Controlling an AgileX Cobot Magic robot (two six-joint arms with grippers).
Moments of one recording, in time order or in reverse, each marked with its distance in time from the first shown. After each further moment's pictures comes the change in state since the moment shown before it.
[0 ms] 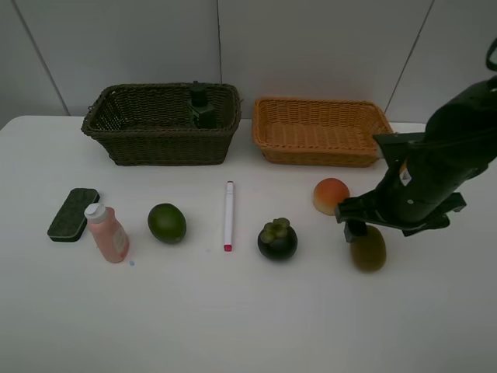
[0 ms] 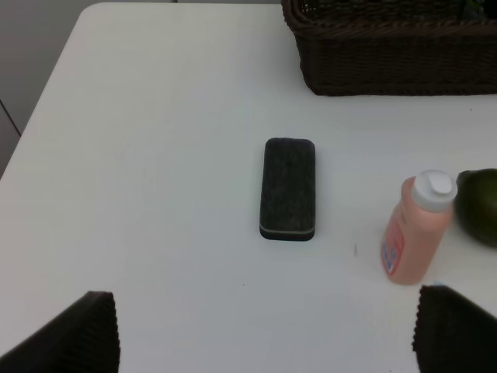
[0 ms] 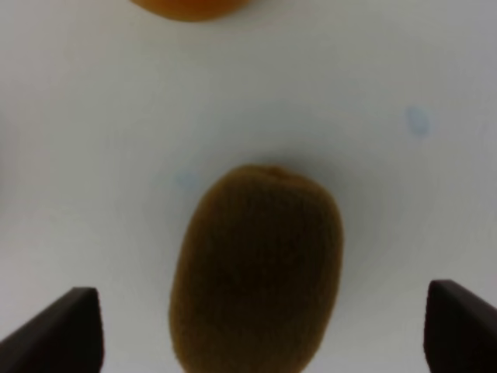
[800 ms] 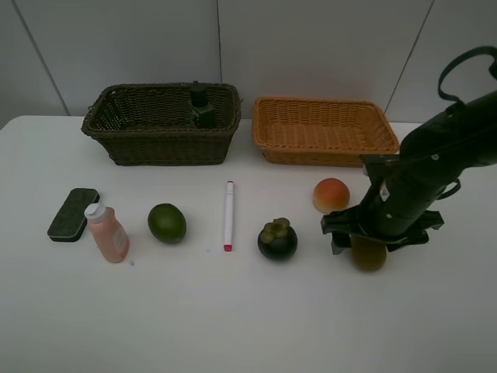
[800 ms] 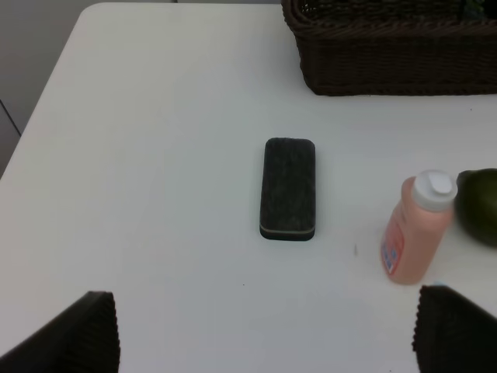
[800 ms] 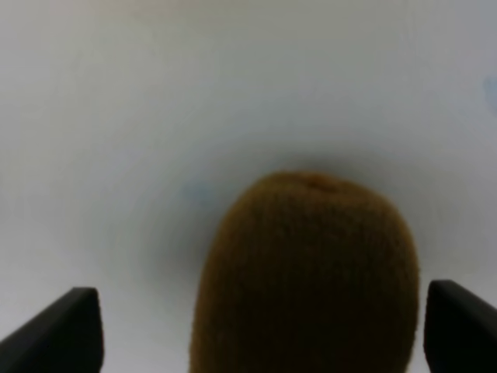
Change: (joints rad) left arm 0.000 0.000 0.000 0.000 0.000 0.000; right arm 0.000 0.126 0.001 0.051 -0.094 0.013
